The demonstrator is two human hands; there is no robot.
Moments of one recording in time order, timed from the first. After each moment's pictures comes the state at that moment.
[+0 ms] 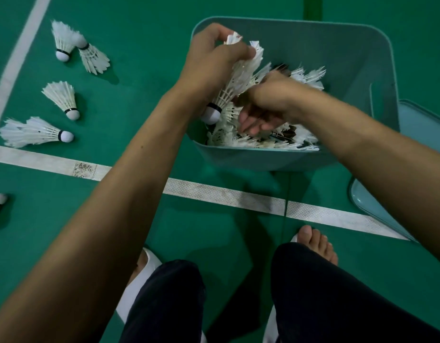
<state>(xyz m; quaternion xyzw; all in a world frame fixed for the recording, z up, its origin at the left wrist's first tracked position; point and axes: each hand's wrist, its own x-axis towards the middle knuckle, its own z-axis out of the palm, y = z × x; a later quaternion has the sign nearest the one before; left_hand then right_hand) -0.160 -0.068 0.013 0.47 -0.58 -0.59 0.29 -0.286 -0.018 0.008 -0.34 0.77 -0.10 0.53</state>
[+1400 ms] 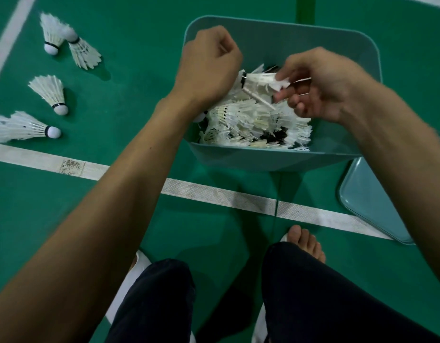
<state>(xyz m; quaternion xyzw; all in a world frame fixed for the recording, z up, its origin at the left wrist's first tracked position) -0.164 -0.069 0.005 0.49 -0.73 -0.40 0.26 -0.336 0.017 0.049 -0.22 0.75 -0.33 0.53</state>
